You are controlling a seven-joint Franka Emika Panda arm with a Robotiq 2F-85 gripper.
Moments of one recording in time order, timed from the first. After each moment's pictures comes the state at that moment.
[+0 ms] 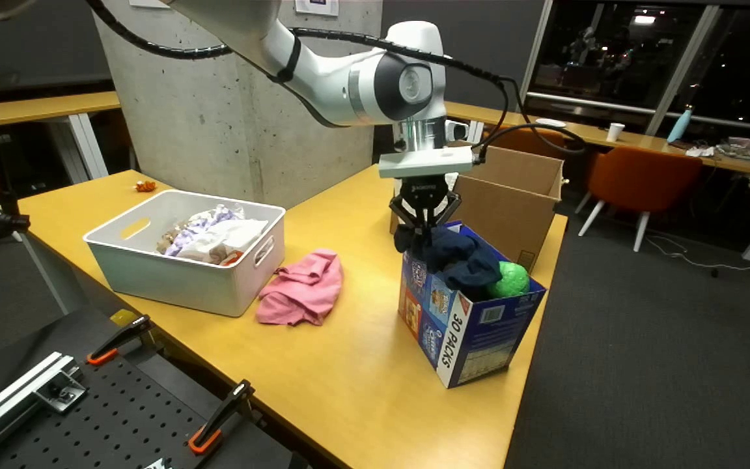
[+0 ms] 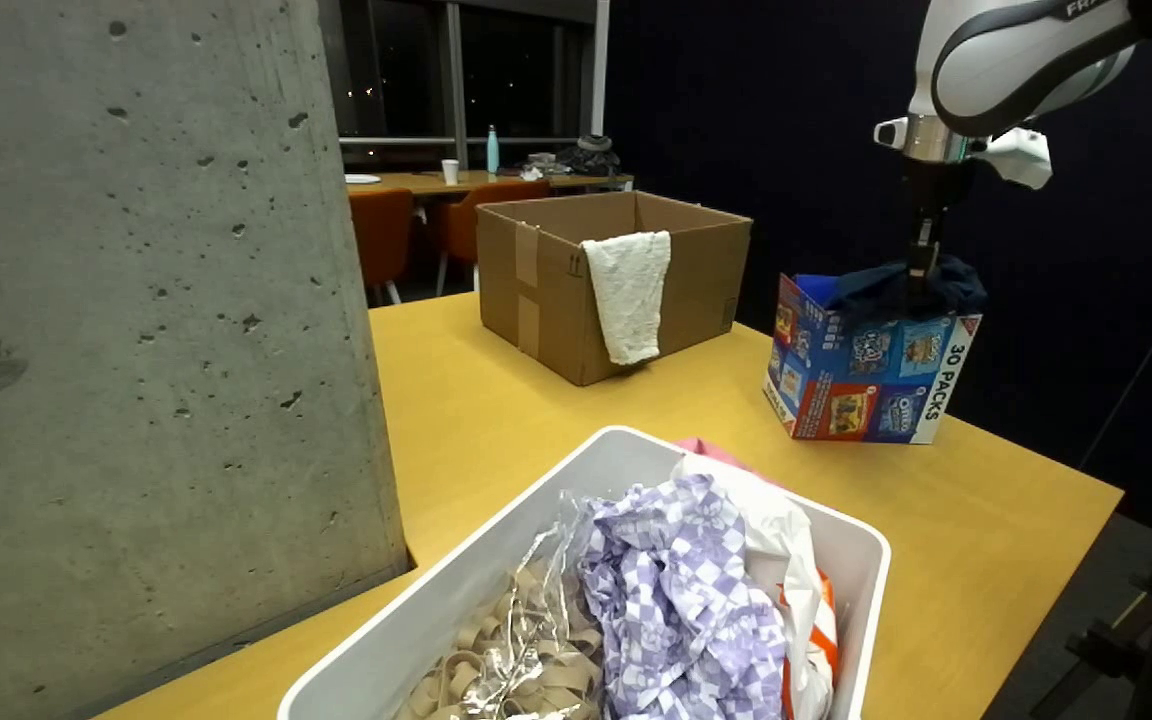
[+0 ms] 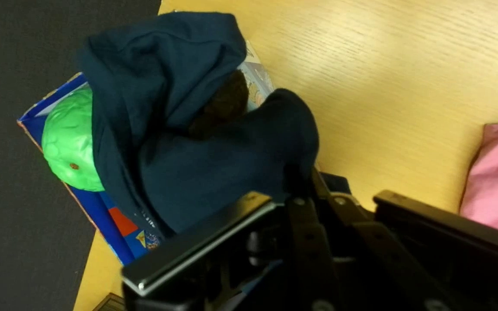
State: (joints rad) arm -0.22 0.69 -0.08 -1.39 -0.24 2.12 -0.55
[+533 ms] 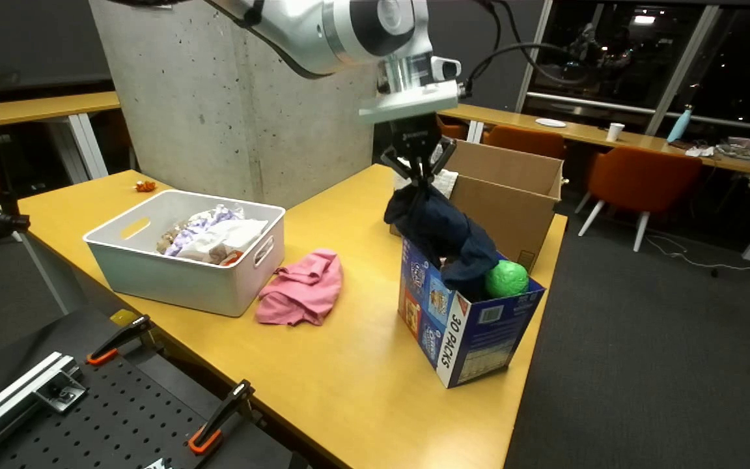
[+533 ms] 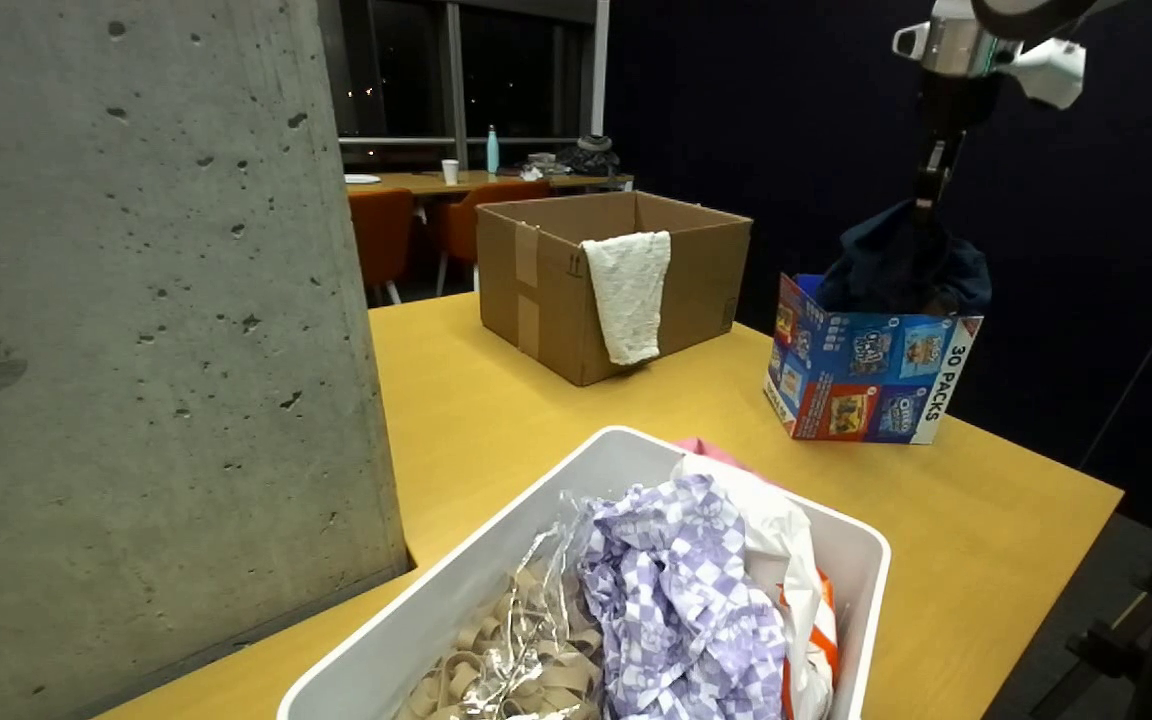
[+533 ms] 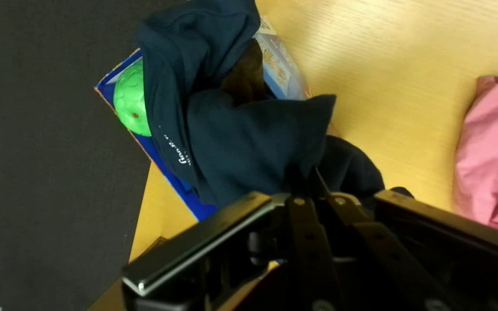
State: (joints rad) arm -0.17 0.52 -0.08 -1.46 -0.29 2.12 -0.44
